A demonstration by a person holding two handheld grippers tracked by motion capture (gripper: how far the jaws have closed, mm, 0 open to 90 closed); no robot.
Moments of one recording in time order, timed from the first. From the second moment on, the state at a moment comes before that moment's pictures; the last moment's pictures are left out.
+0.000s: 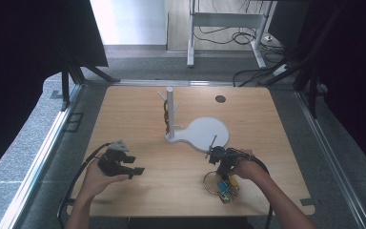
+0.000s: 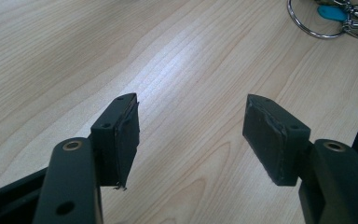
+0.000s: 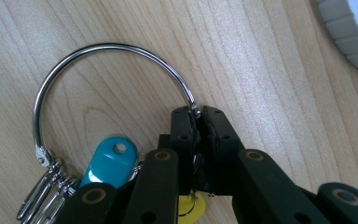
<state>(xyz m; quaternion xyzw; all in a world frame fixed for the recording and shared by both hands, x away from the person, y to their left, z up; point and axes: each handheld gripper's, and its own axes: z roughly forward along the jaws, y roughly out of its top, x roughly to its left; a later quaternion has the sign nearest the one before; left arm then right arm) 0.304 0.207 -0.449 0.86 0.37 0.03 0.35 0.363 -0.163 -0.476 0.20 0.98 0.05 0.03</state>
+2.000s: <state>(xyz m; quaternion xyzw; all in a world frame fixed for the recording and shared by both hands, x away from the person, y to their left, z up) 0.309 0.220 -0.451 0.85 0.38 0.02 0.37 0.371 -0.179 -0.359 0.22 0.94 0.16 0.20</state>
